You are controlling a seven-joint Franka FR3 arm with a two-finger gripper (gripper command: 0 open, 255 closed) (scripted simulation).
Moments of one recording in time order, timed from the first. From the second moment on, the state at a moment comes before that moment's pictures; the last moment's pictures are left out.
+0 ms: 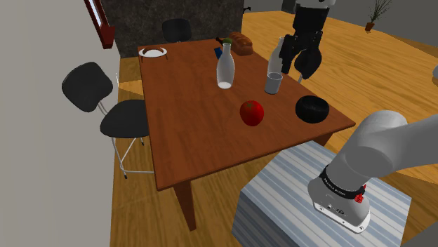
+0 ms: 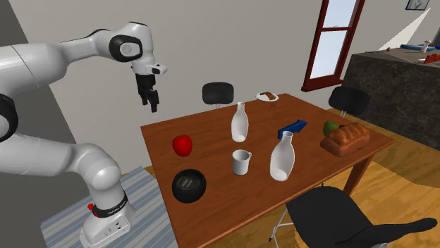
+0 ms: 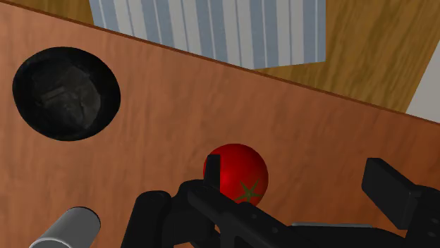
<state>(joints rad) 0.01 -0.80 0.05 -2.29 0.08 1.45 0.17</state>
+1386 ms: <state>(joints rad) -0.07 -0.35 -0.21 -2.28 -0.11 1.87 -0.19</state>
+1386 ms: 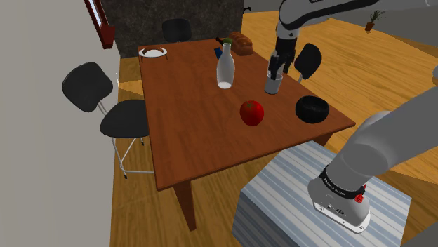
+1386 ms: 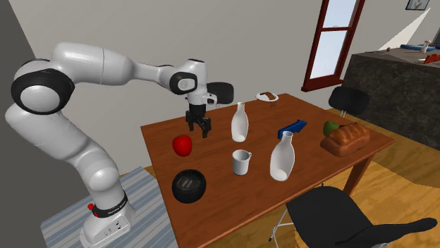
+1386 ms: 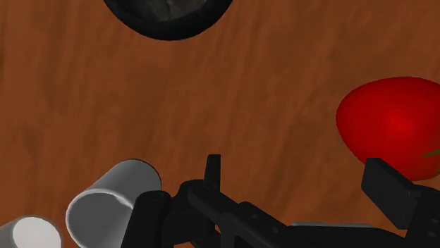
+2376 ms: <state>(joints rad) -0.14 0.17 -0.33 -1.96 -0.05 2.07 -0.47</state>
